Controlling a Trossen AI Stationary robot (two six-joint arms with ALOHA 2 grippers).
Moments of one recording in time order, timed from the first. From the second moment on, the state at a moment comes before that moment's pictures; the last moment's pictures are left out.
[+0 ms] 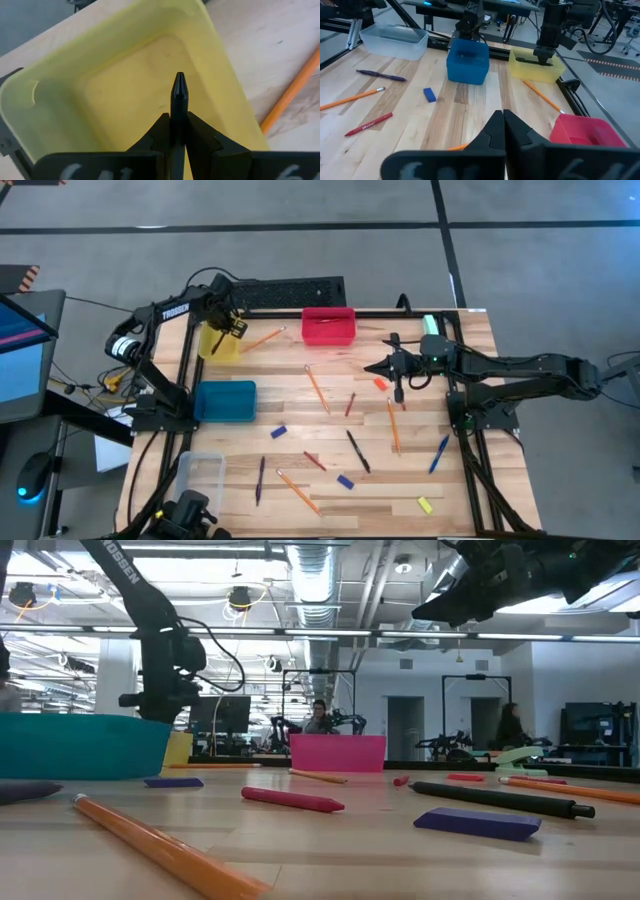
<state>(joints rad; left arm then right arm) 1.15 1.61 1.00 -0.73 -0.06 0.04 -0.24 0.94 0.54 0.17 -0.18 -0.25</state>
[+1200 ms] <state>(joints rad) 1.11 1.61 0.99 -0.74 -0.07 -0.02 -0.24 0.94 0.54 0.17 -0.18 -0.26</state>
